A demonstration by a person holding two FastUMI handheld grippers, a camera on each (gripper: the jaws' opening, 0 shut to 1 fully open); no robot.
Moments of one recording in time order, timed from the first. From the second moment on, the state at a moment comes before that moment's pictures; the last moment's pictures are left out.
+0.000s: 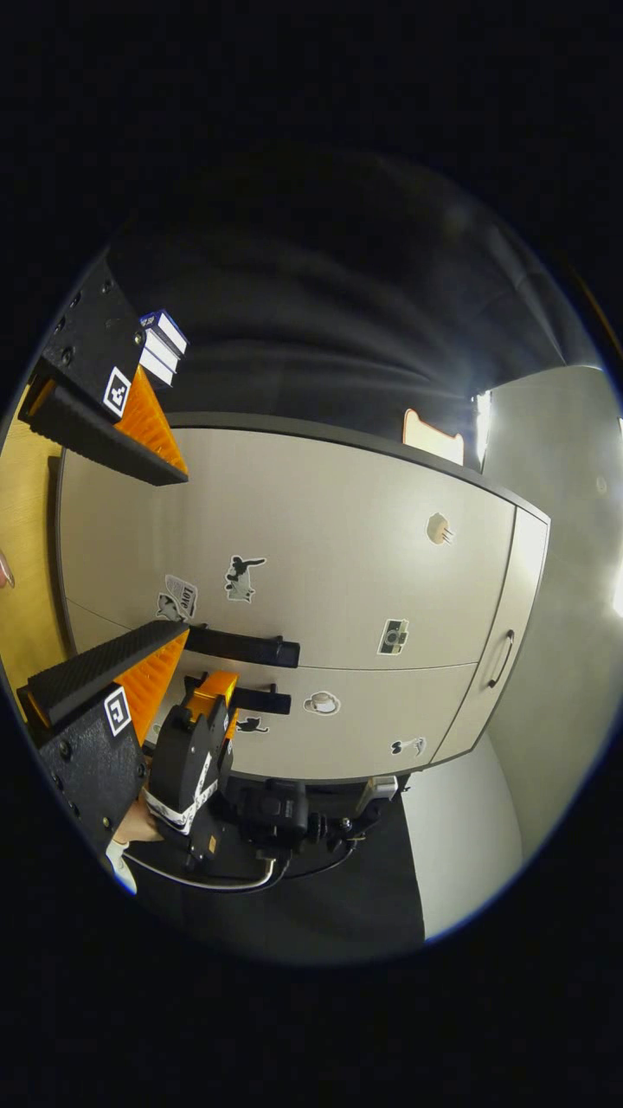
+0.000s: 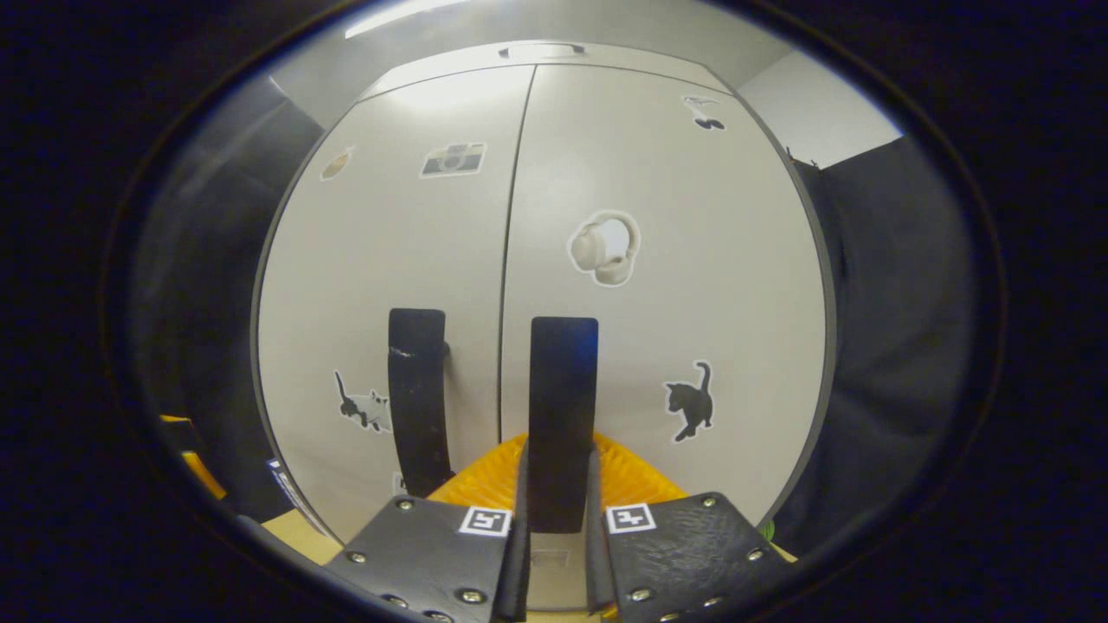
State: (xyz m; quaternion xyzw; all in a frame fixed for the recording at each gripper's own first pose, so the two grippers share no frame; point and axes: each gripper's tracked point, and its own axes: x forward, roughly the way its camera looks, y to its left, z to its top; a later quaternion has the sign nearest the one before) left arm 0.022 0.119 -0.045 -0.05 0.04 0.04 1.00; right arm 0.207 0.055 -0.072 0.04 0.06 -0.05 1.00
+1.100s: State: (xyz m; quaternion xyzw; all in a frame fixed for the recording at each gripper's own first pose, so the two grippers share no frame) left arm -0.031 0.034 -0.015 -0.04 0.03 0.02 1.00; right arm 0.149 0.038 -0.056 0.05 0.08 0.01 1.00
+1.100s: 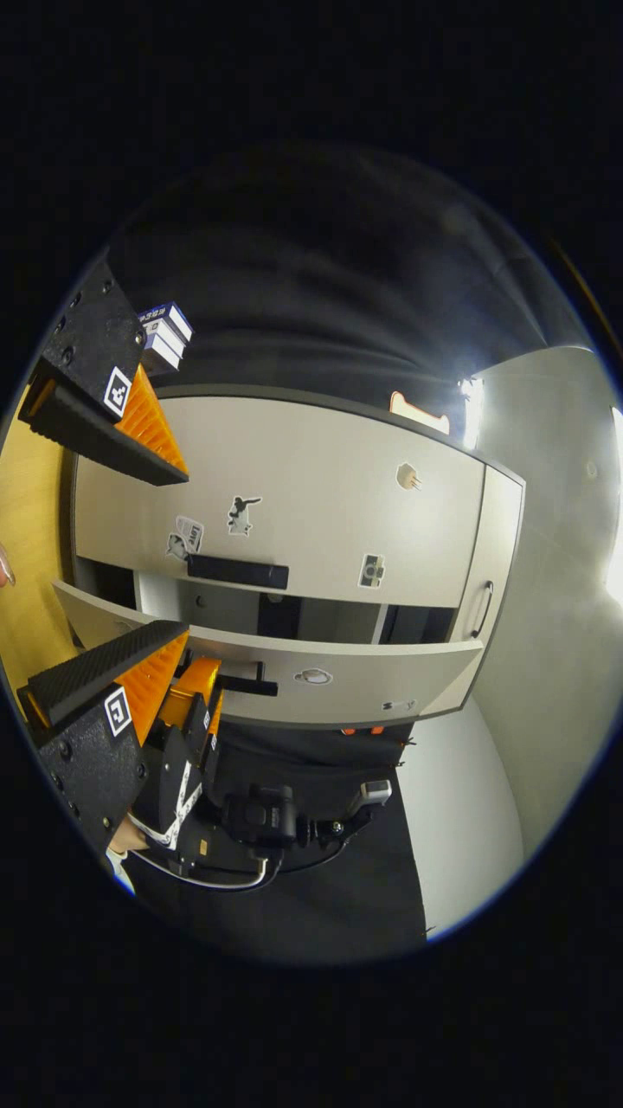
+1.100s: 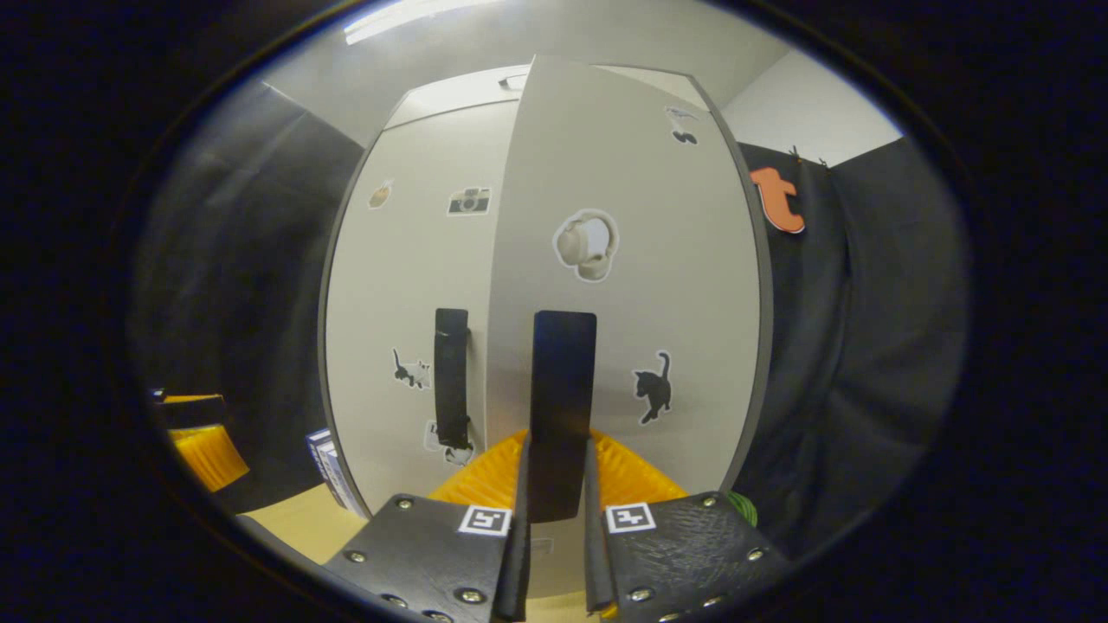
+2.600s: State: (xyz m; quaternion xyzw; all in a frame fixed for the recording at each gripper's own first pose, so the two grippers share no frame) left arm -0.009 -0.143 -0.031 -0.04 0.04 0.04 1.00; right arm 0.087 -0.109 -0.063 0.06 0.08 0.05 0.99
